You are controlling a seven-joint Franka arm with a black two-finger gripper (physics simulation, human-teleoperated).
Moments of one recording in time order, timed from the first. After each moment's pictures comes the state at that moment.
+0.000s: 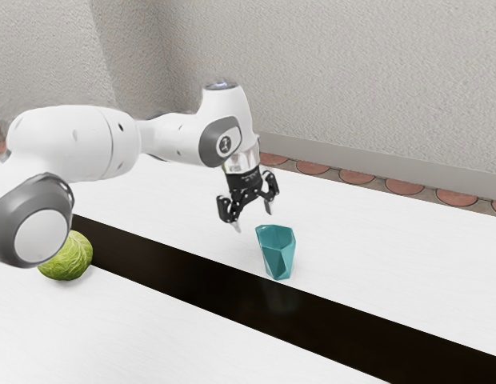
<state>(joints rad) -0.22 0.61 0.08 -1.44 -0.18 2.05 -1.19</state>
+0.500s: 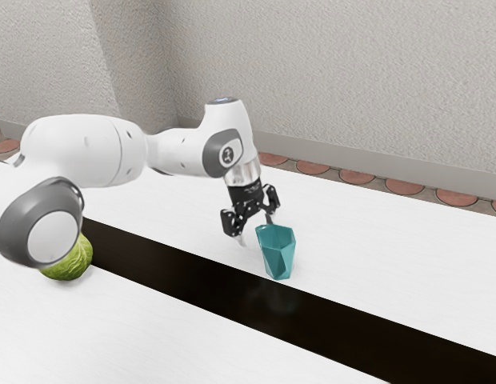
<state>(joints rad) -0.18 0.67 0.05 -1.42 -0.23 2.05 -1.24</state>
